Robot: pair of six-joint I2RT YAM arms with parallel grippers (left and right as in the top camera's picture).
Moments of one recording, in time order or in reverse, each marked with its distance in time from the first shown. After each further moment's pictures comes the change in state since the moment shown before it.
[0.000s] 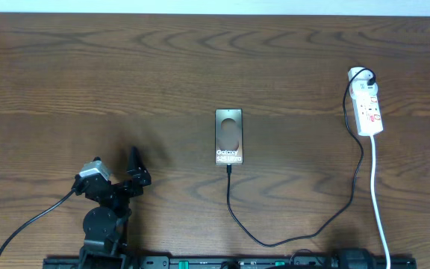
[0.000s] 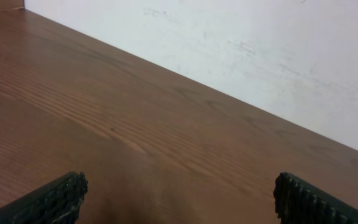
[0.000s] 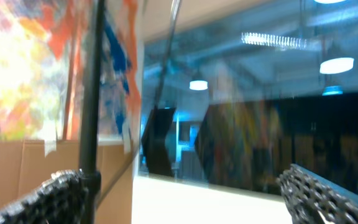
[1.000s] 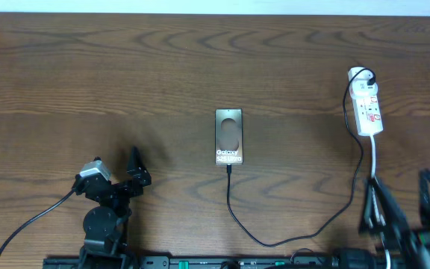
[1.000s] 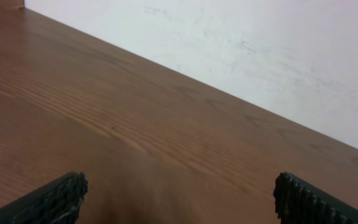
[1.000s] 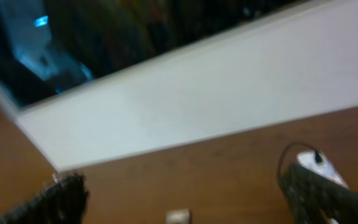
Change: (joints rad) left arm 0.000 0.005 0.000 0.000 0.002 0.000; right arm -0.056 -0.005 -0.526 -0.205 0.301 0.002
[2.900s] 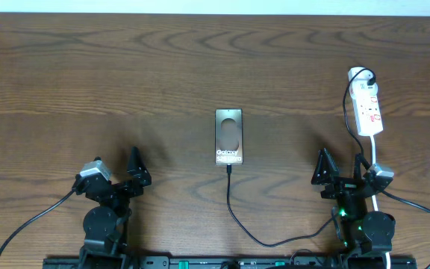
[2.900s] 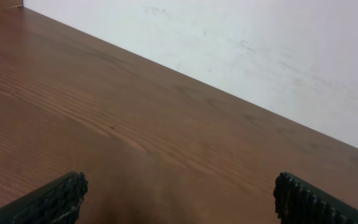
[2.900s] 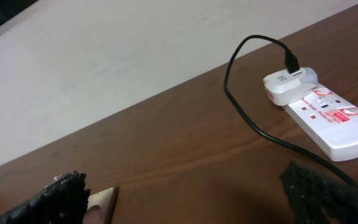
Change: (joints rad) left arm 0.000 0.001 0.000 0.000 0.002 0.000; right arm 0.068 -0.321 -1.126 0.737 0.193 0.061
